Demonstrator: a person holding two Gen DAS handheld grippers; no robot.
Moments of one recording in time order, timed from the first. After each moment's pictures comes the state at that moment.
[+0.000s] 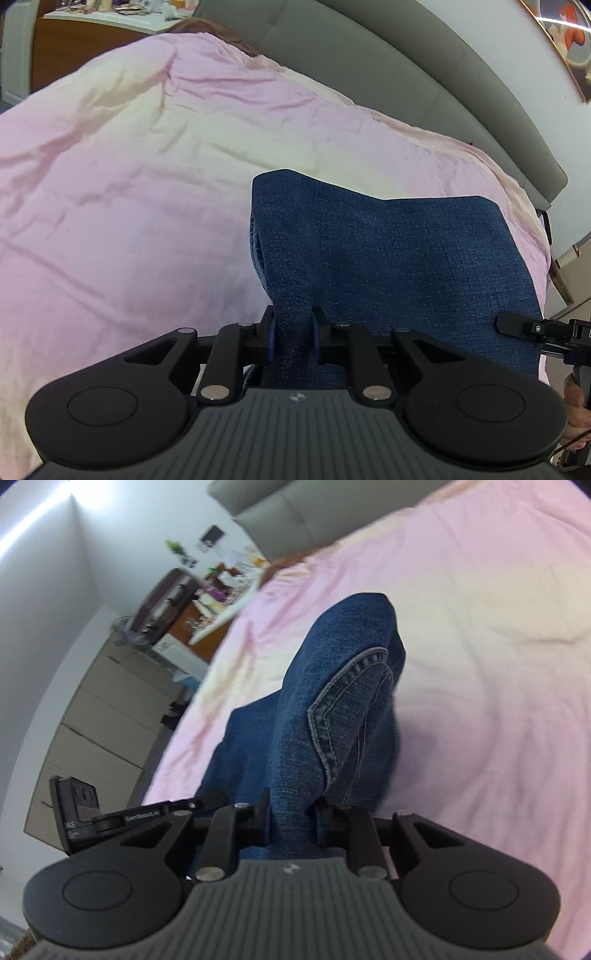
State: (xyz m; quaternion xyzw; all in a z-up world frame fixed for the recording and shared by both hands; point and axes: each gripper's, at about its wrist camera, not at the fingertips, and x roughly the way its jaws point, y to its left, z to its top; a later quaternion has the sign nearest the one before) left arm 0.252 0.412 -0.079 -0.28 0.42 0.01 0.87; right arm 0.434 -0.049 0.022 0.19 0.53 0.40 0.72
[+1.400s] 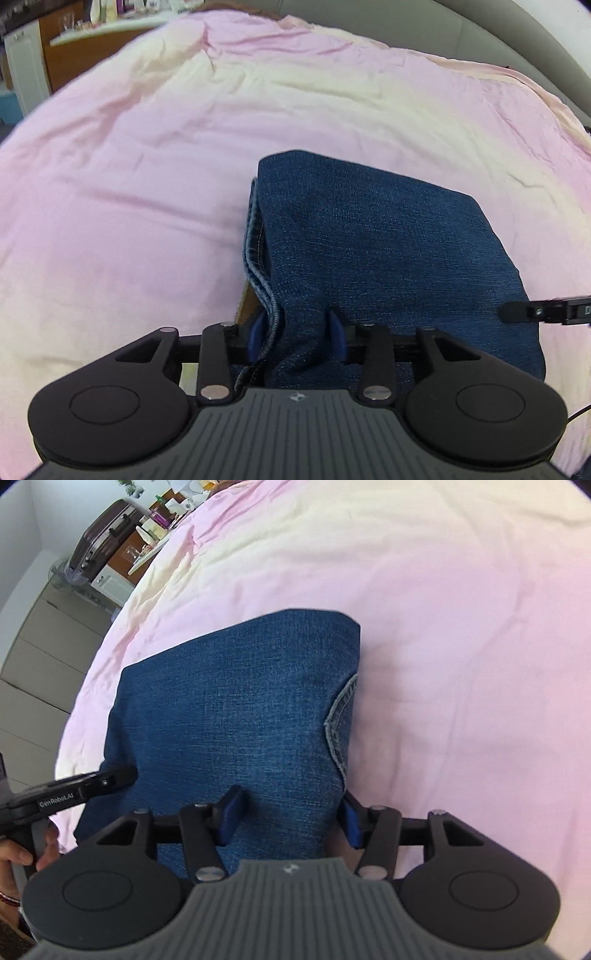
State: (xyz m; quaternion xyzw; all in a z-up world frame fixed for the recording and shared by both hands) left arm 0.213 0.413 -0.146 -0.14 0.48 0.05 0.87; right arm 0.376 0.065 -0.085 0.07 0.61 0.33 0.71
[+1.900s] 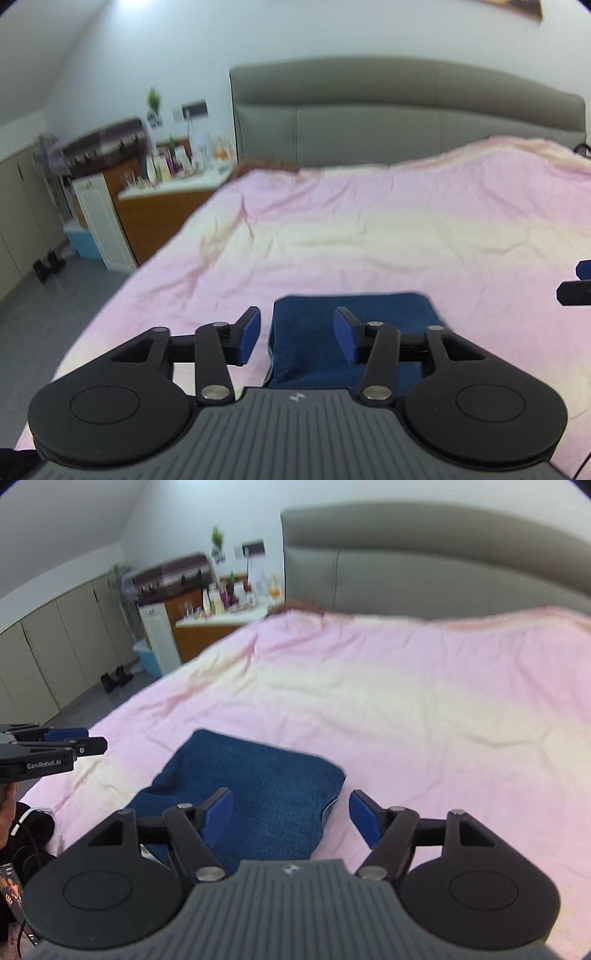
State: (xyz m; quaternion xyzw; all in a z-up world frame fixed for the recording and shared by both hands) left arm 0.093 0.287 0.027 0.00 0.29 0.16 0.94; right arm 0.259 -0.042 0.111 -0.05 0.37 0.37 0.85
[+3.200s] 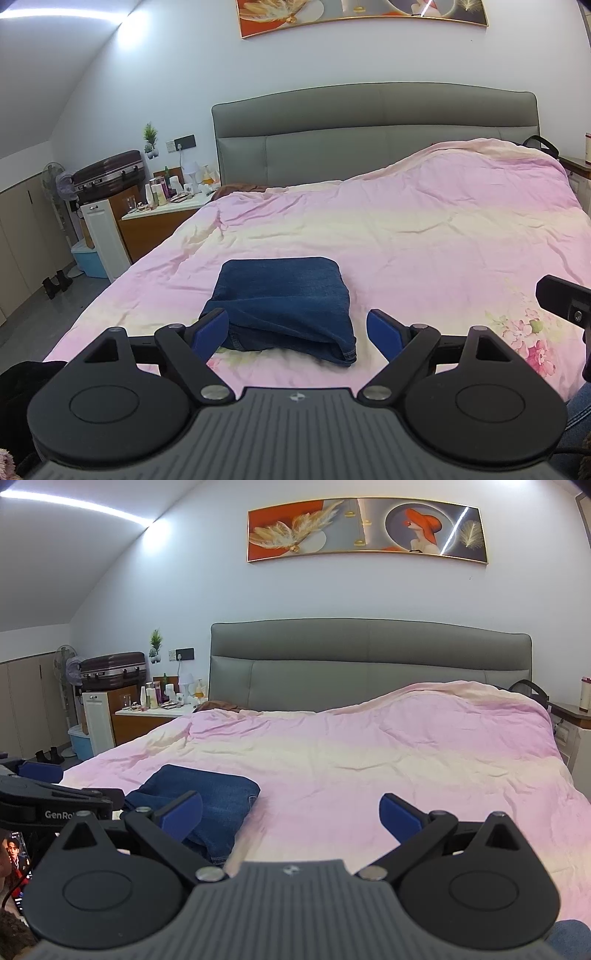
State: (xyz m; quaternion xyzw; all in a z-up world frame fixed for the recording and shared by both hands) left arm -0.055 0.111 0.022 0.03 0.26 0.15 0.95; right arm -0.014 -0.228 0.155 -0.02 0.21 0.24 0.95
